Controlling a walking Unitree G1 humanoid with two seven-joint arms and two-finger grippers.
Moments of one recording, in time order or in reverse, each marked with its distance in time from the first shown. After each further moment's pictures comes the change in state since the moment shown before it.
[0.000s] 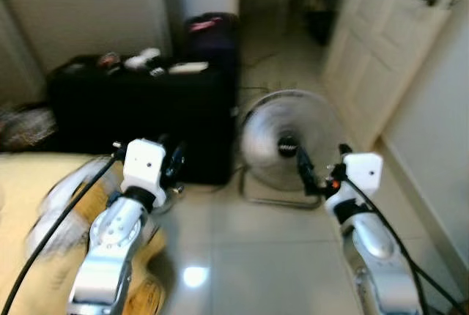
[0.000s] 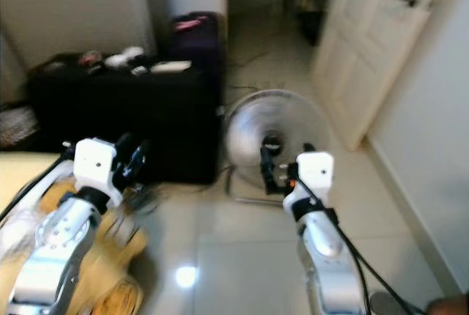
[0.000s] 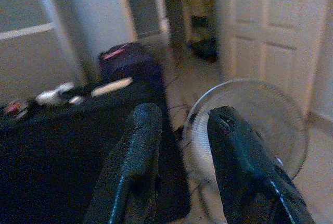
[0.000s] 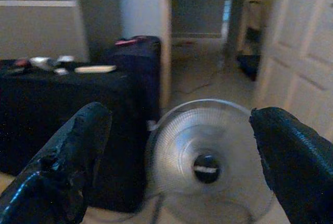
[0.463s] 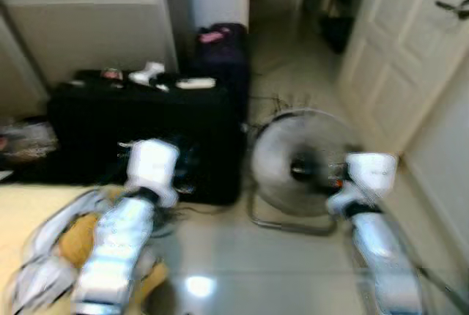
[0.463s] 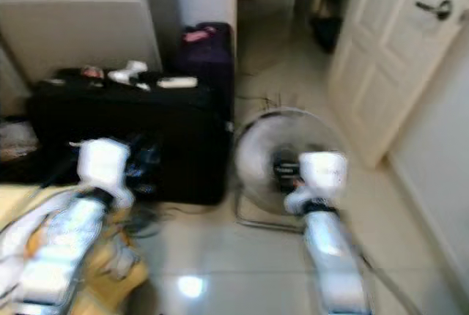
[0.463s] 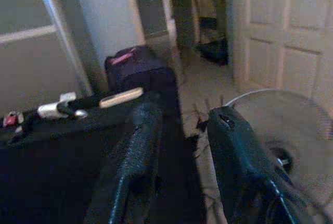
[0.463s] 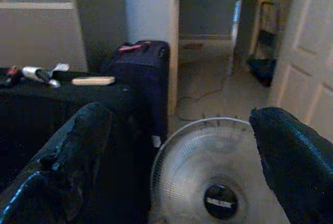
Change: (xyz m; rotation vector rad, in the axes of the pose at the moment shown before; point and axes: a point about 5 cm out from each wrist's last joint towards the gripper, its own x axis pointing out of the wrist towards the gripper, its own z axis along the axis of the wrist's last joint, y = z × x) left arm -0.001 0.000 -0.004 0.001 0.012 -0.001; right arm 0.001 0.004 -0.001 0.009 0.001 0.008
